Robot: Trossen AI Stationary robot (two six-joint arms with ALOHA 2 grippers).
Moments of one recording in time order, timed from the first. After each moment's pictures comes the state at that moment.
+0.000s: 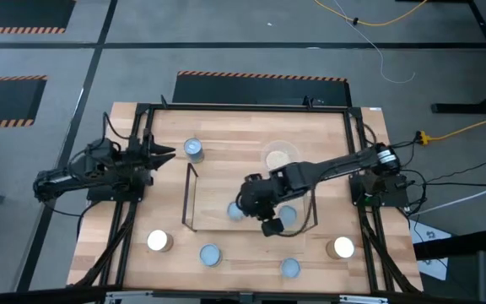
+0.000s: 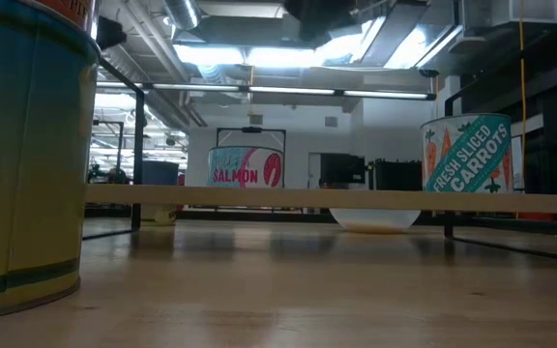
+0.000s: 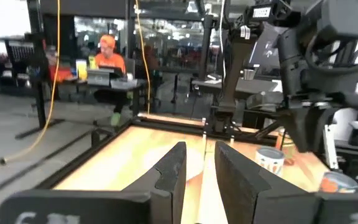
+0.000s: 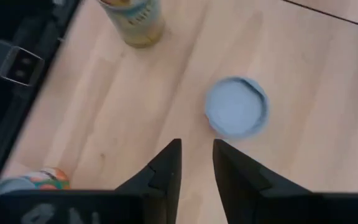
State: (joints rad) left arm 0.21 0.01 0.27 -0.15 0.02 -0.12; right arm 0.26 1.89 1.77 -0.97 -0.07 -0.08
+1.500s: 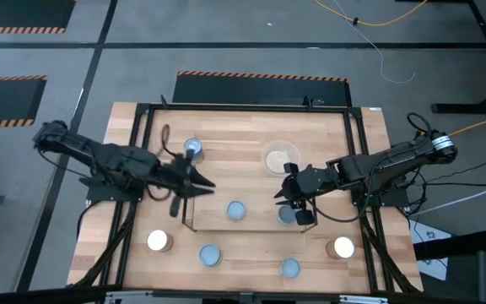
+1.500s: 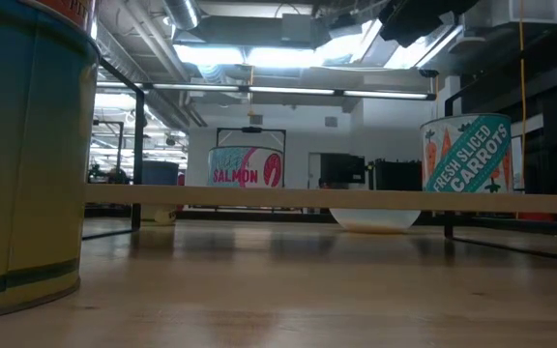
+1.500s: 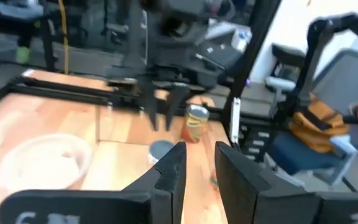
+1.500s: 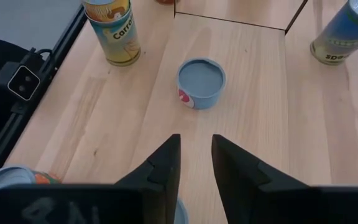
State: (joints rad) left arm -0.34 1.00 0.94 -0.10 -0.20 -0.28; right arm 0.28 1.30 1.04 -0.47 0.06 0.05
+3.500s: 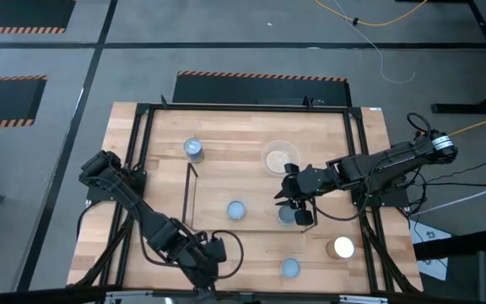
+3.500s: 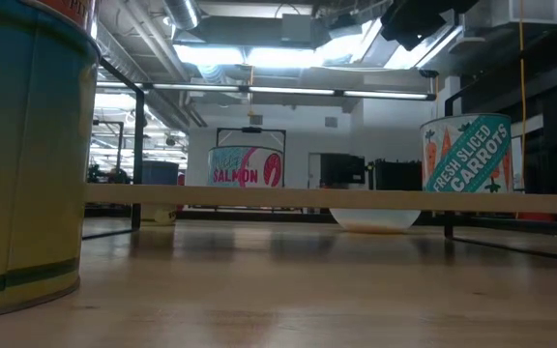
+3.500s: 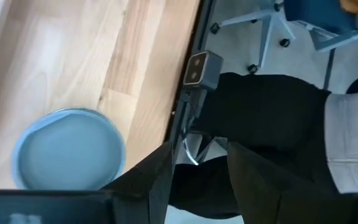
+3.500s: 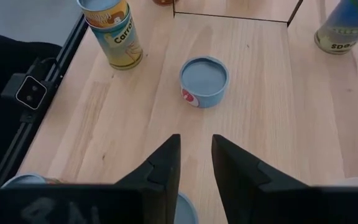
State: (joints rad) left arm -0.69 1.81 1.65 -0.78 -0.04 -1.05; right arm 0.29 1.30 1.04 -0.47 0.05 0.12
